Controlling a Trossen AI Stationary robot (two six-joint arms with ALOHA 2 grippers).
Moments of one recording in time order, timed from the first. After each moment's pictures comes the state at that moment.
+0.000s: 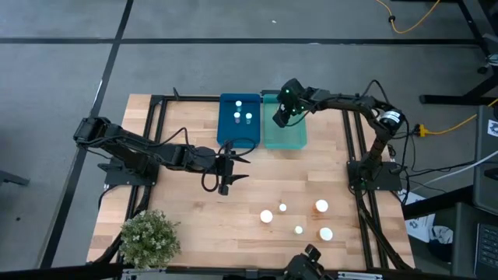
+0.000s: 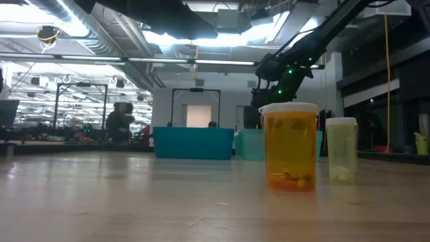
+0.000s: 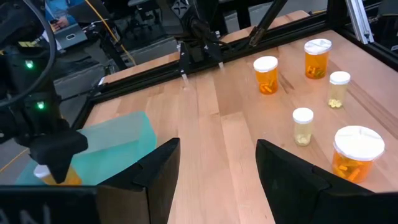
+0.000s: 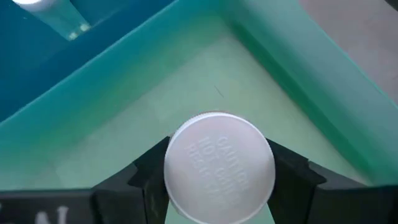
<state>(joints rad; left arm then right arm) -0.16 1.37 0.80 0.23 -0.22 0.24 -0.68 1.79 1.14 -0.34 -0.02 0.00</state>
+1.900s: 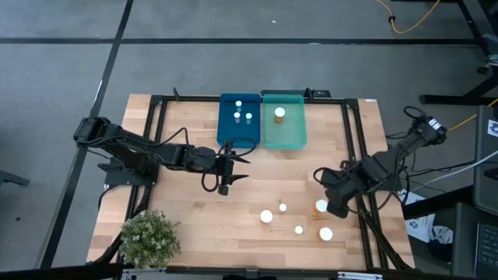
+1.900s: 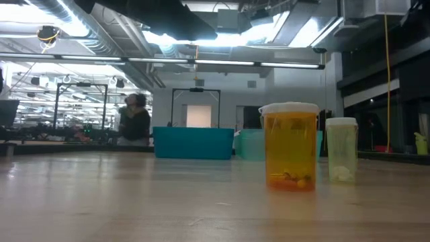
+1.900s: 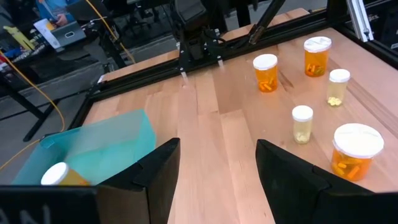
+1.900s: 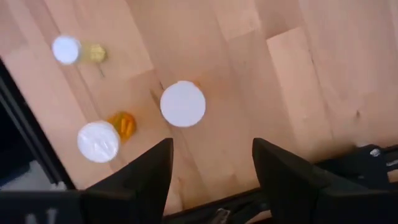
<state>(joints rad) -0.16 1.37 0.80 0.22 -0.22 0.24 0.60 1.24 1.14 -1.33 0.05 0.99</state>
